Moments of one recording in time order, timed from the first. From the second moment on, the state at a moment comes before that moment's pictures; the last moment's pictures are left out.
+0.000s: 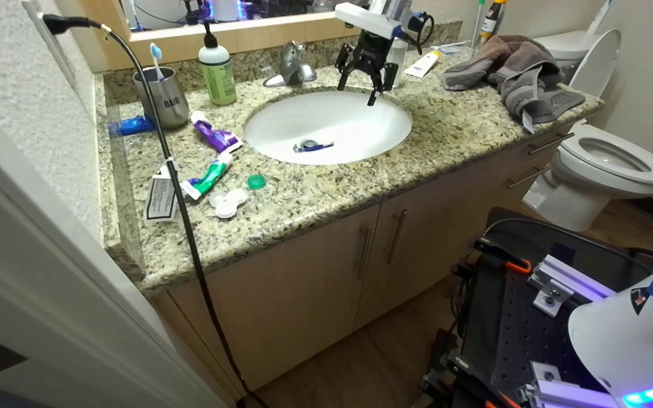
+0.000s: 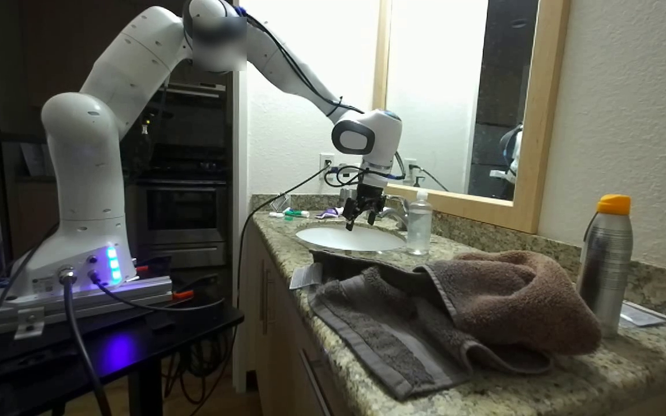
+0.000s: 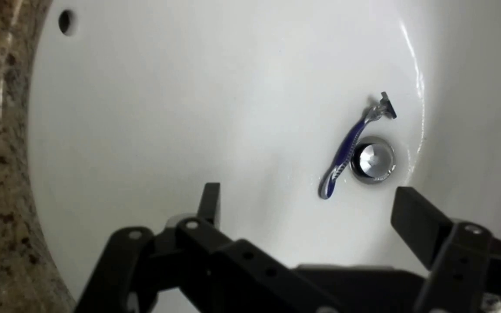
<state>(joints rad) -0.41 0.59 -0.26 -1.72 0.60 2.16 0.73</state>
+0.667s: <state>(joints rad) -0.51 0.77 -0.26 -1.46 0.64 1.97 0.78</state>
